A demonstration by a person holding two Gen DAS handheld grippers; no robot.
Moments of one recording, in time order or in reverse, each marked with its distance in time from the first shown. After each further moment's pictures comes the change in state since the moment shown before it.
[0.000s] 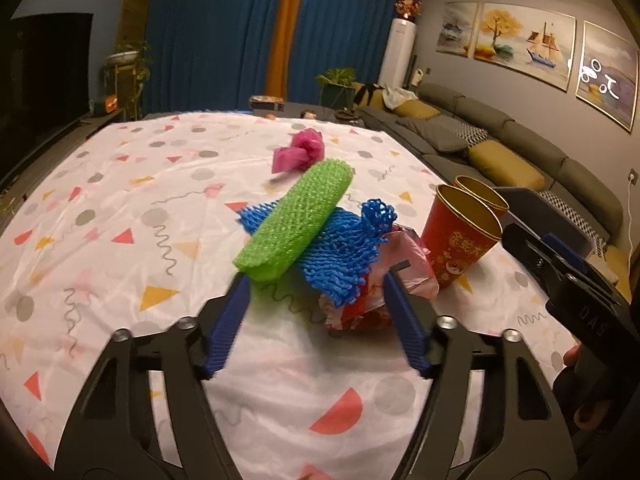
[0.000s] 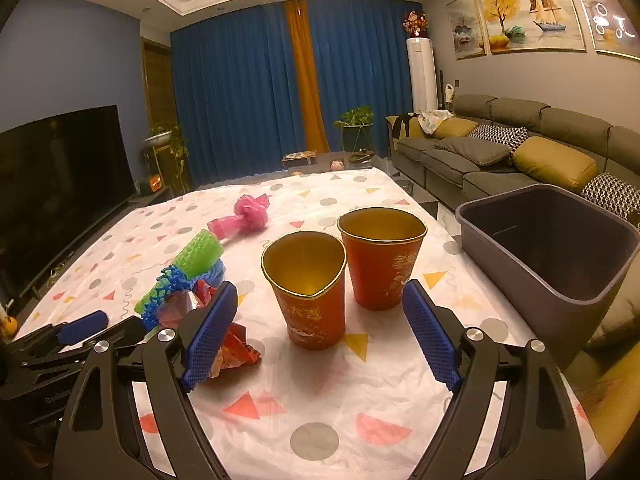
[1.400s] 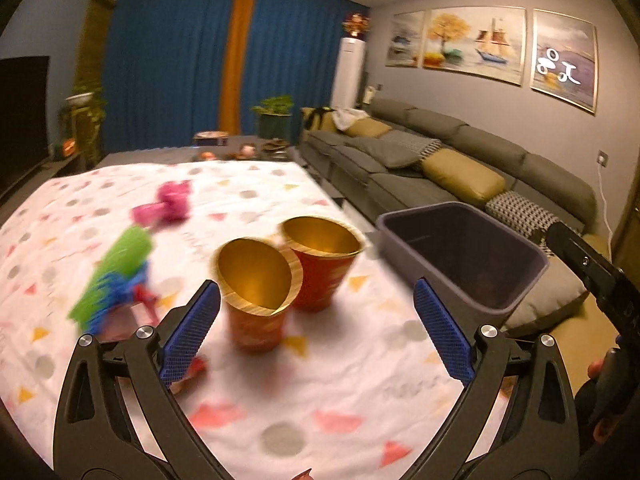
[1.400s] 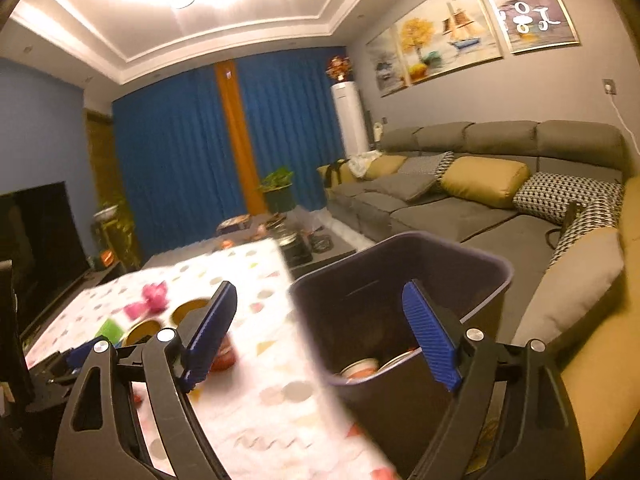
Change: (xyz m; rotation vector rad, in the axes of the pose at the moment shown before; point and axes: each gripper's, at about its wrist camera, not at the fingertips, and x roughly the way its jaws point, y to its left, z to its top) left arm 0.010 -0.154 0.013 0.092 -0.125 -0.075; right arm -0.086 -0.142 0.026 0.144 -0.196 -0.155
